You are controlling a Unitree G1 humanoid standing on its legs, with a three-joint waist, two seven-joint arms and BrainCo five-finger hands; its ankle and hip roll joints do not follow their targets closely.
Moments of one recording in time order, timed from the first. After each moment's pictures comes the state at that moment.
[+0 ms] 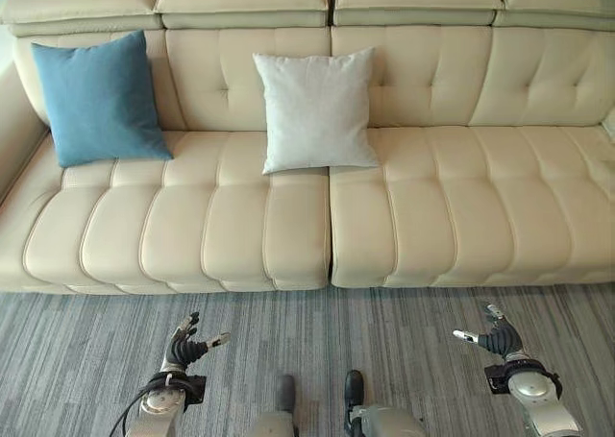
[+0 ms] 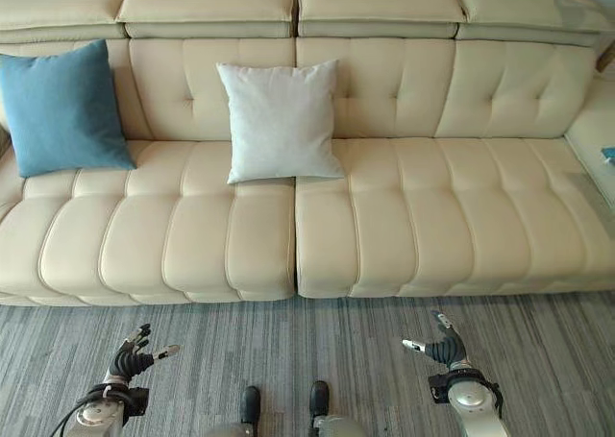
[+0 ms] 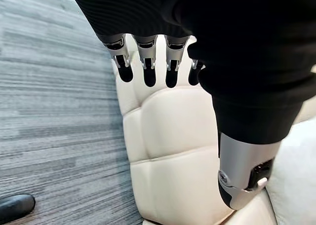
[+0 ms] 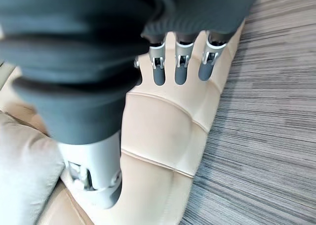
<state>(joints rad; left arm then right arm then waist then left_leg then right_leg) 0.10 0.39 -0.01 0.59 -0.14 -0.10 0.12 0.08 -0.45 0.06 0.58 0.04 -0.08 -0.14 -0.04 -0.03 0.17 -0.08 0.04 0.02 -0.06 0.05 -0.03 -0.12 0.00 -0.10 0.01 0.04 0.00</state>
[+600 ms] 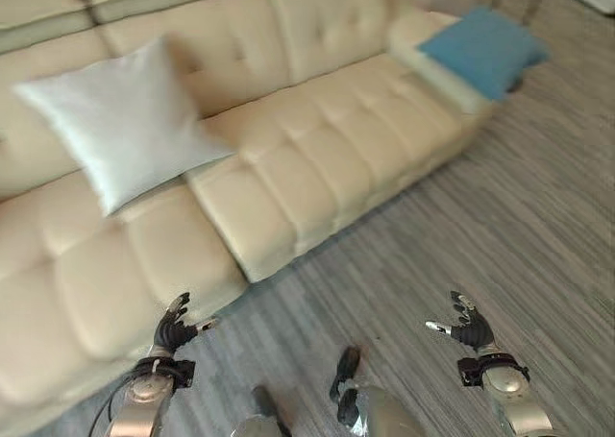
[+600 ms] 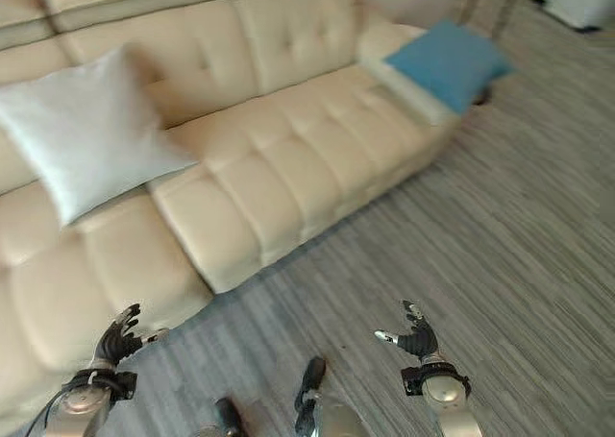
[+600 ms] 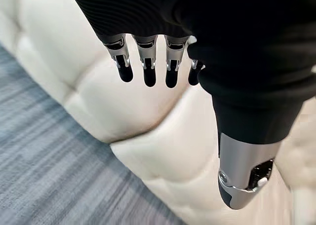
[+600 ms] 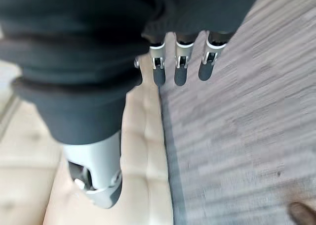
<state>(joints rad) 0.15 0.44 0.01 0.45 -0.13 -0.08 0.10 0.13 -0.38 0.09 0.42 0.06 -0.08 -0.13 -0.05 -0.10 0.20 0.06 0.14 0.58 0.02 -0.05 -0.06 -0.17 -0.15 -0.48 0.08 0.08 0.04</state>
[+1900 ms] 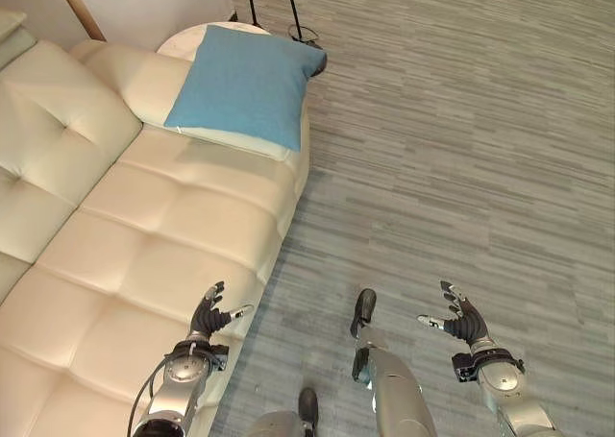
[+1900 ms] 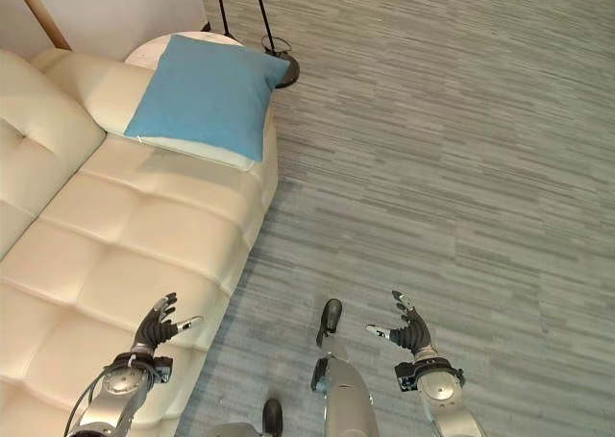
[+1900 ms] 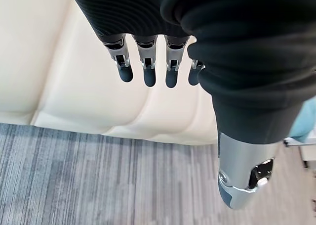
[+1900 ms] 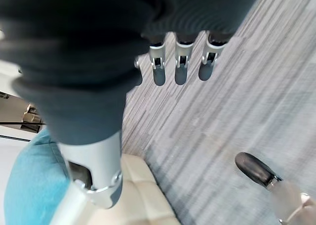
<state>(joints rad) 0.09 0.35 -0.08 0.52 -0.13 -0.09 0.12 0.12 -0.39 0.14 0.31 0.06 -0.08 -0.12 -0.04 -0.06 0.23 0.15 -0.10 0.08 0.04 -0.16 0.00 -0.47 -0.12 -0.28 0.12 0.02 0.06</state>
